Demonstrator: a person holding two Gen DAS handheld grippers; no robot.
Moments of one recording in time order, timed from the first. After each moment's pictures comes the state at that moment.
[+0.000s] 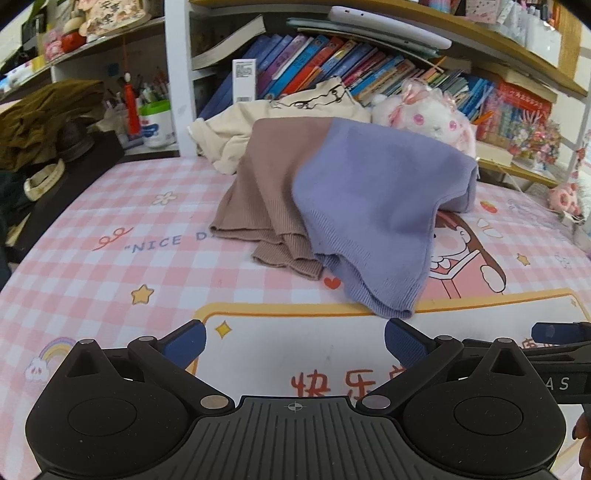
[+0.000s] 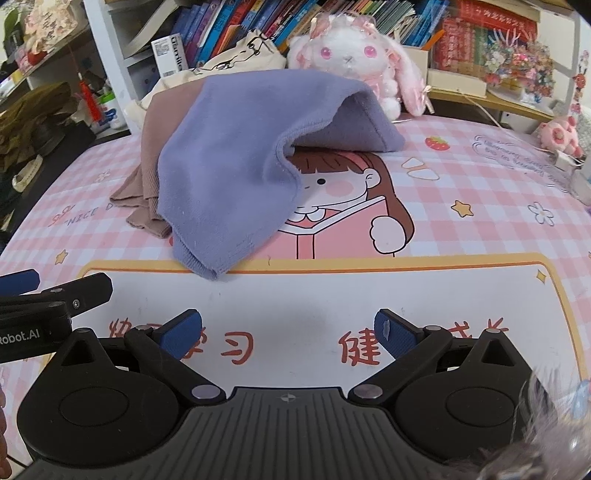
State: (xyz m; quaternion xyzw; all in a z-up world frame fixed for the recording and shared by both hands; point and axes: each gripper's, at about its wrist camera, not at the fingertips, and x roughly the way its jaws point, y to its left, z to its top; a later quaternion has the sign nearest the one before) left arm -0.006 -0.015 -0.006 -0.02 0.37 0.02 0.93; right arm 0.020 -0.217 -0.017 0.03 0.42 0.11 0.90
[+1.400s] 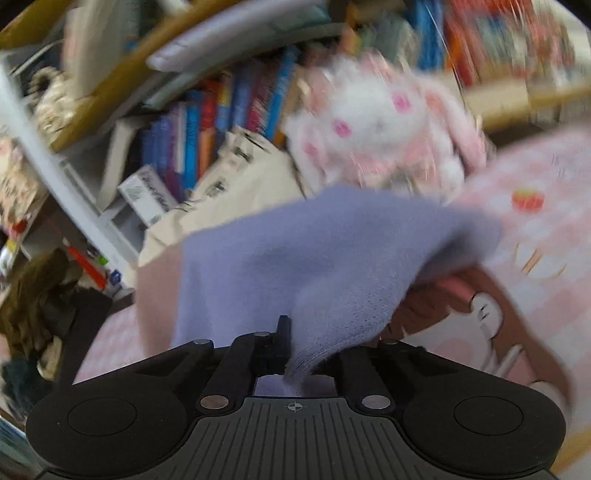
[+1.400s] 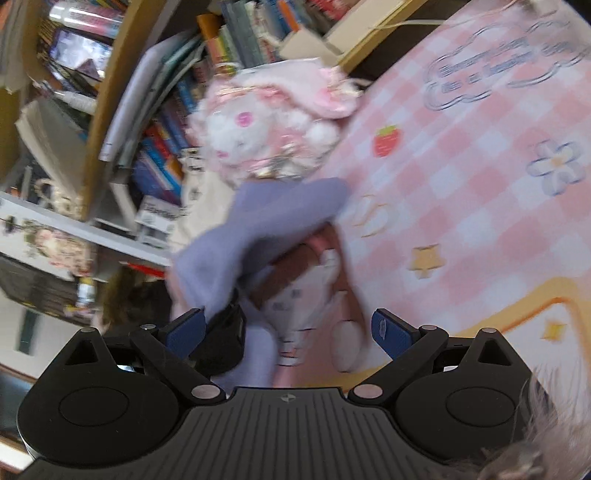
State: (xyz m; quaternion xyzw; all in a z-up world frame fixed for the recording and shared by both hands) left arm 0.150 -0.183 -0.014 0.22 0.31 0.08 0.92; right arm 0.141 -0.407 -0.019 0.43 0.43 0.22 0.76
